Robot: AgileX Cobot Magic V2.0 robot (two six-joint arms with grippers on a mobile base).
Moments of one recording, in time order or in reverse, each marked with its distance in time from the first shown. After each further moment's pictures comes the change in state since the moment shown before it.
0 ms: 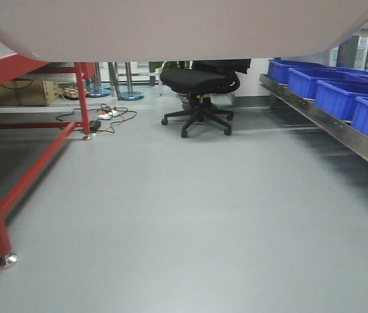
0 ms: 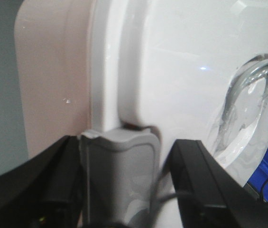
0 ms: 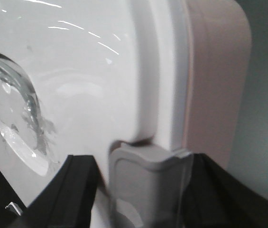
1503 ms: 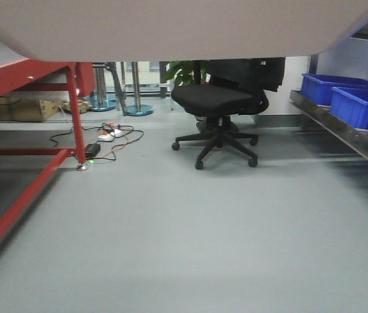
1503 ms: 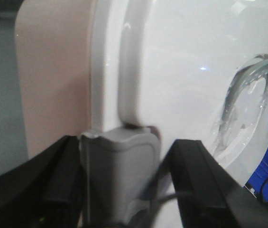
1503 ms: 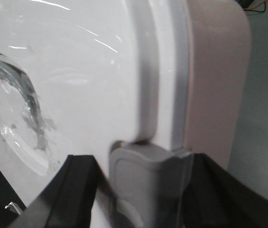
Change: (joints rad) left arm 0.000 0.000 0.000 0.000 0.000 0.000; right arm 0.000 0.000 0.000 0.000 0.000 0.000
